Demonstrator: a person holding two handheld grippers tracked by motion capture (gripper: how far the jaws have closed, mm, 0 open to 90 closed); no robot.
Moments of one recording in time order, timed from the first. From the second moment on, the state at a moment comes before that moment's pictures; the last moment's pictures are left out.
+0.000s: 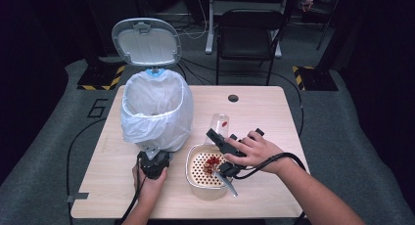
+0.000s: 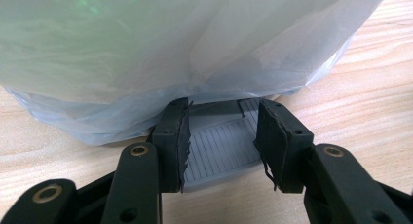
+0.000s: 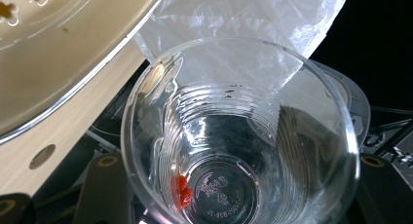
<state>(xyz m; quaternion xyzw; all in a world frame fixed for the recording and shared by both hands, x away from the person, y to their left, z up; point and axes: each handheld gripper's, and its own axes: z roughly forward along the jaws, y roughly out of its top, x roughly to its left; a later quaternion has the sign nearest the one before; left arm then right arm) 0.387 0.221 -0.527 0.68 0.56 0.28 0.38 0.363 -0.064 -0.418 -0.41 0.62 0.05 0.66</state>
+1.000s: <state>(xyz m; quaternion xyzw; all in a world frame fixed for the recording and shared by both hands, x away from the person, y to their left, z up) 0.387 0.221 -0.527 0.69 0.56 0.28 0.37 0.355 -0.058 -0.413 -0.42 0.62 0.07 0.66</state>
